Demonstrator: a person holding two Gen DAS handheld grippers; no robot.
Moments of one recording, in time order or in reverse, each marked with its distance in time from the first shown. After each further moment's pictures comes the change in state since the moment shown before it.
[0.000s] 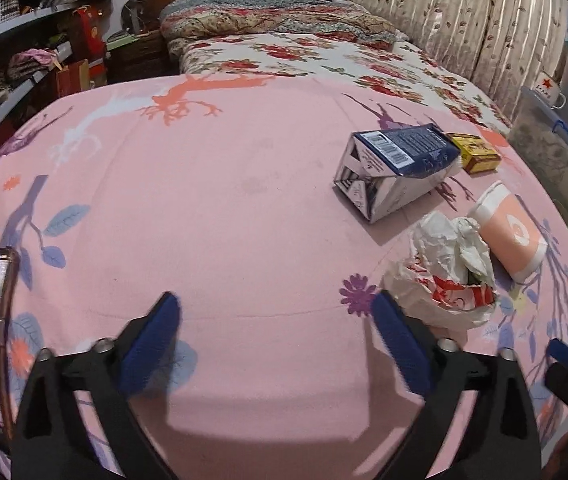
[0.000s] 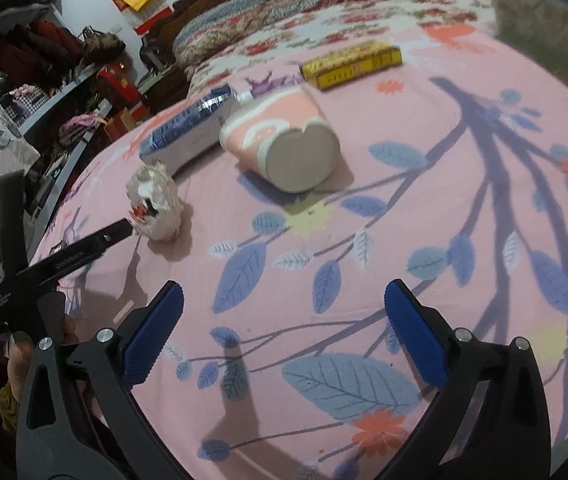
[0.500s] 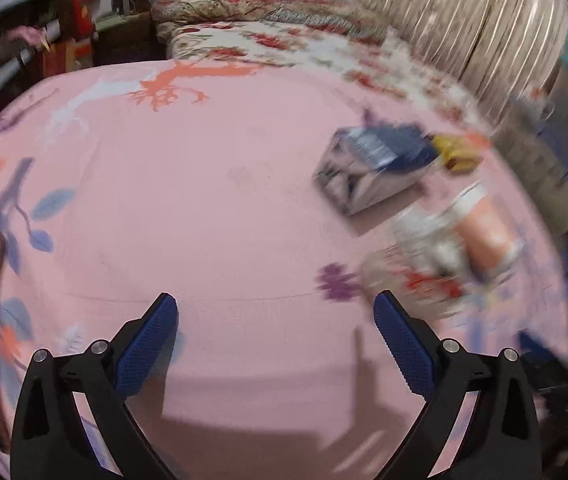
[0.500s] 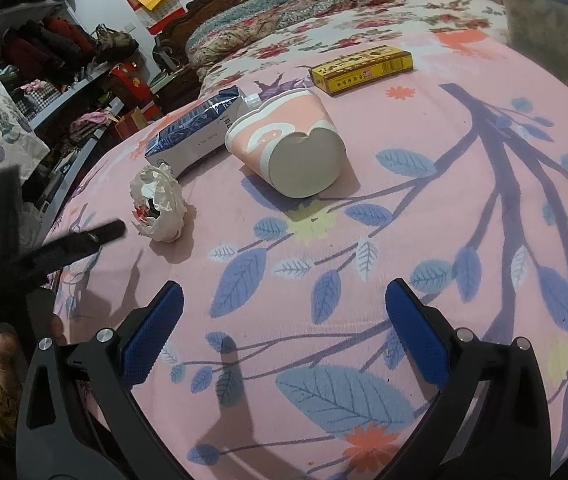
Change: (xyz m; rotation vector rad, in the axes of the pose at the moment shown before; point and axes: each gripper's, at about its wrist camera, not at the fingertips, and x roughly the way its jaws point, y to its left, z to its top) left arm -0.013 0.003 0.005 -0.044 0.031 -0.121; right arm 0.002 -0.003 0.004 -0.037 -0.024 0.034
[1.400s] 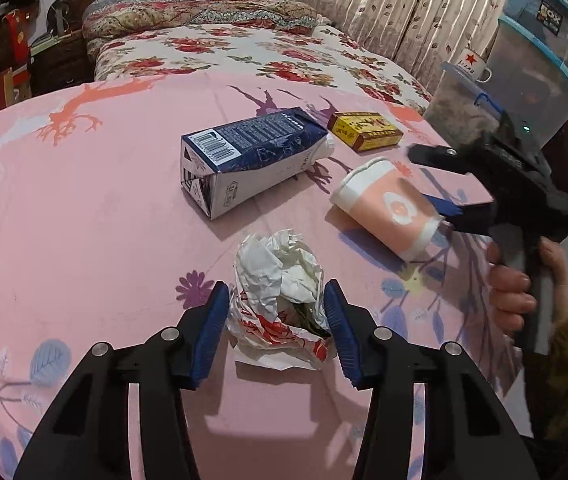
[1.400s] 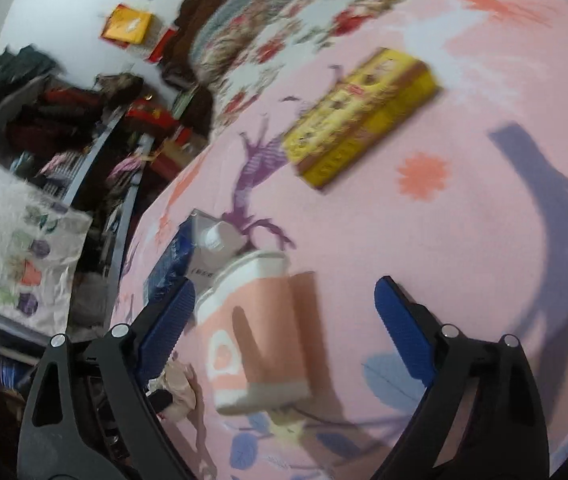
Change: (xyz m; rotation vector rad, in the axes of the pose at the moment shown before) left arm 0.006 -0.065 -0.004 0.153 0.037 -0.141; right arm 0.083 -0.075 0.140 0.225 0.129 0.303
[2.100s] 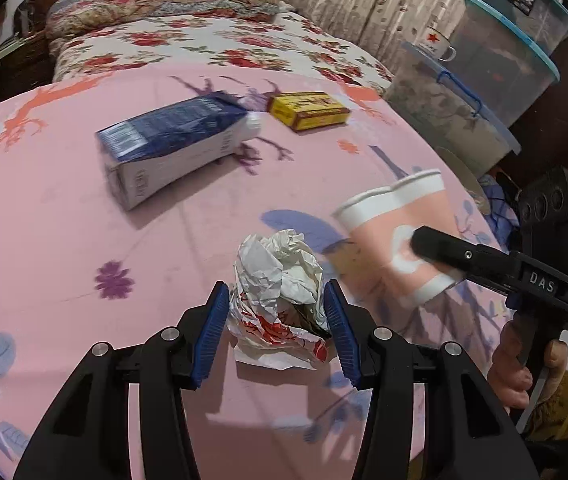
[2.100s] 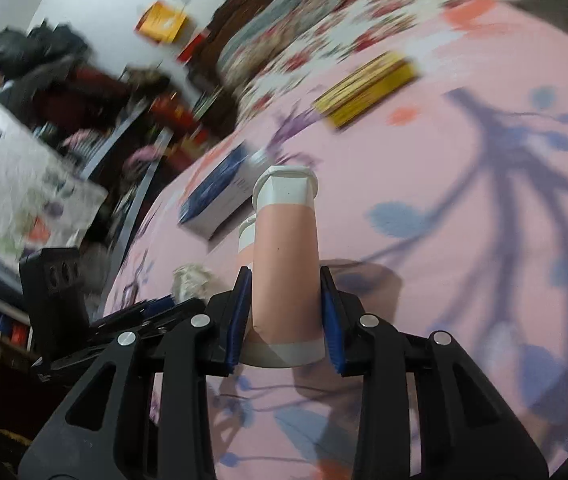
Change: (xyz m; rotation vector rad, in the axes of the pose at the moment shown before) left arm 0.009 -0.046 -0.003 0.067 0.049 -0.111; right arm -0.078 0.008 -0.106 -0.077 -0.128 -0.017
